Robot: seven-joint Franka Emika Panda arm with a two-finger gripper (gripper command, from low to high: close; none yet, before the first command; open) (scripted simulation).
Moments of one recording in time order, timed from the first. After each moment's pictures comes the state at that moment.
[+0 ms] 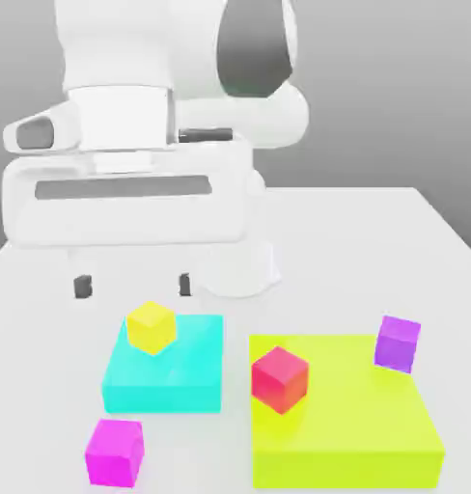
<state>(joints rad) -0.01 -0.05 -0.20 -2.42 0.13 2.59 0.54</state>
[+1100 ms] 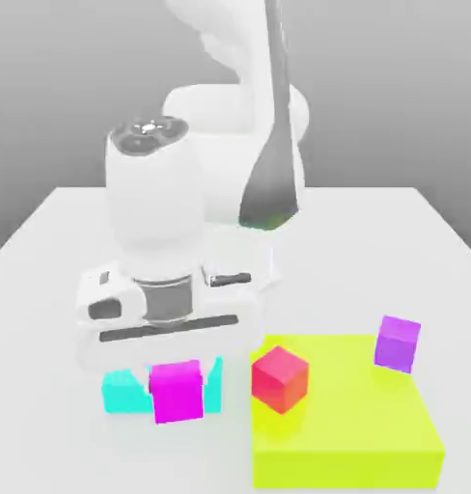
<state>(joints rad) 0.06 -0.02 -0.10 -2.58 0.05 2.55 0.31</state>
